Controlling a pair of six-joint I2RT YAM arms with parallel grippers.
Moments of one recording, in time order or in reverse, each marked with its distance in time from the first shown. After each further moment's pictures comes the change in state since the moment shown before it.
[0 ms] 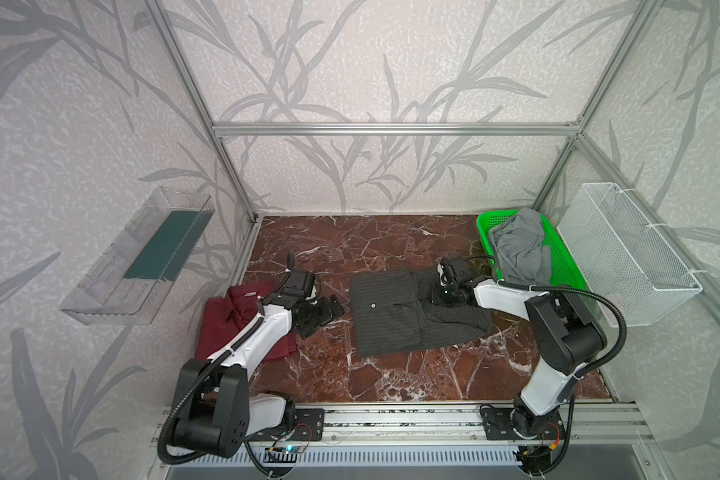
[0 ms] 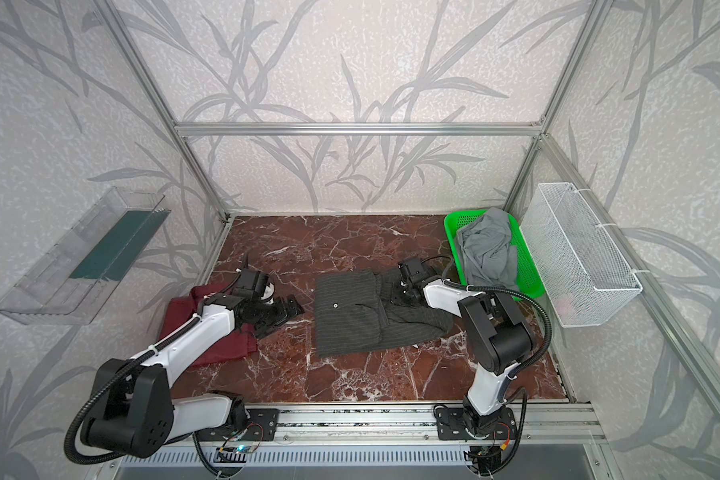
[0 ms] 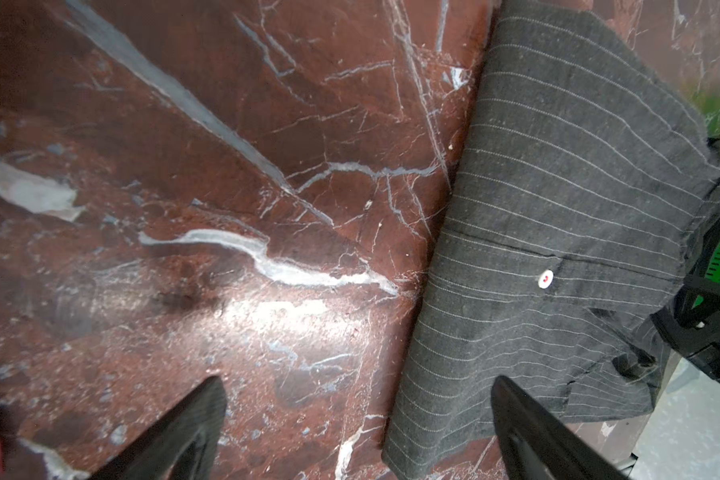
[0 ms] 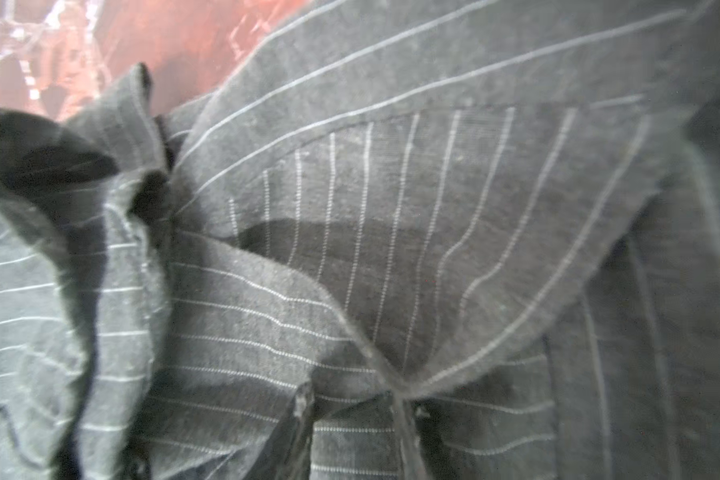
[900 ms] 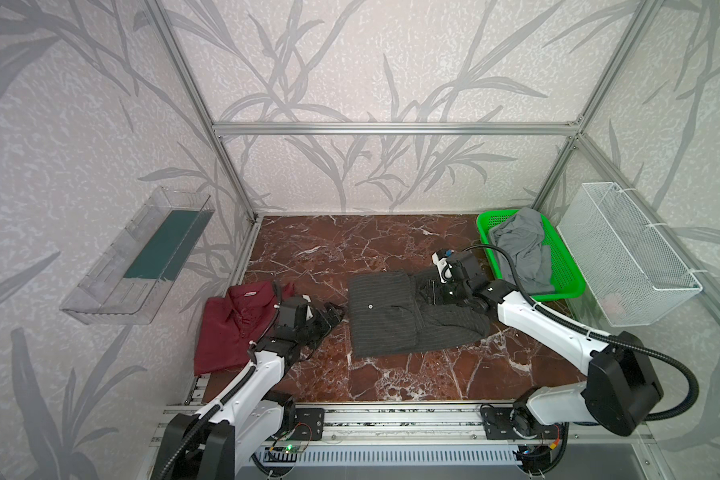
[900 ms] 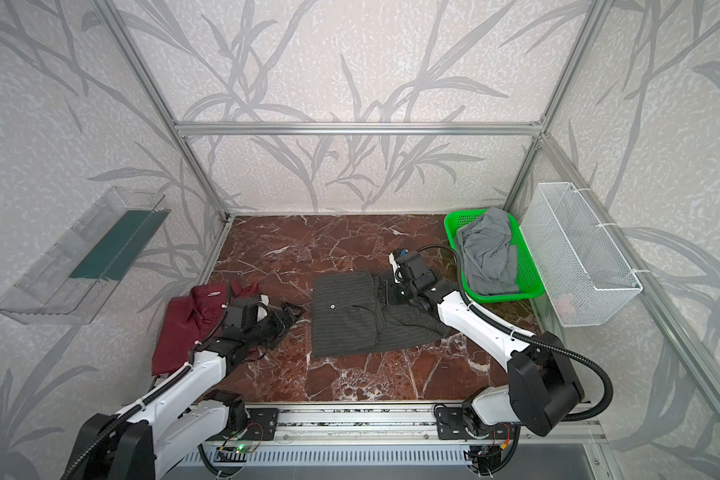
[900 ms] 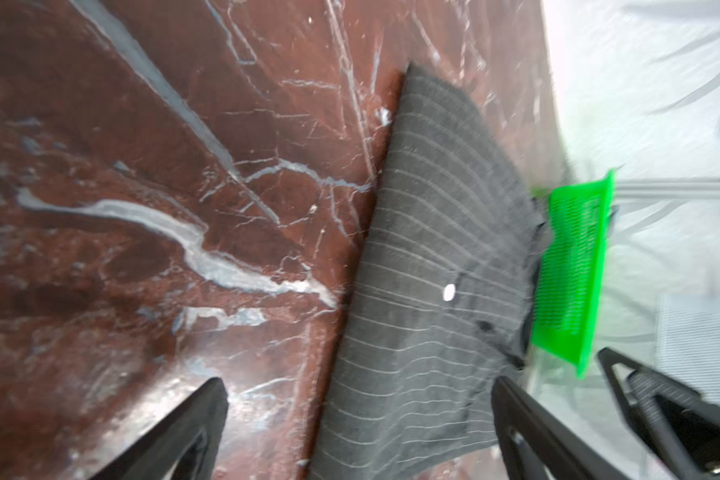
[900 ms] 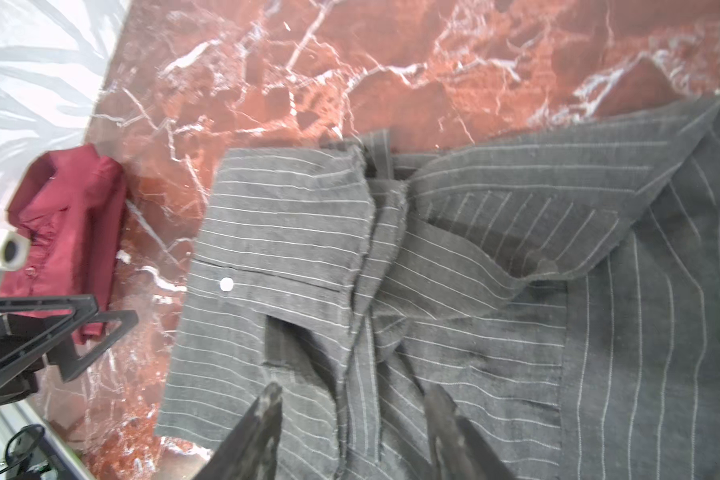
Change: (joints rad) left arm -0.006 -0.317 -0.387 0.509 0.063 -0.346; right arm 0.131 -0.380 0.007 -0.153 0.028 -0.120
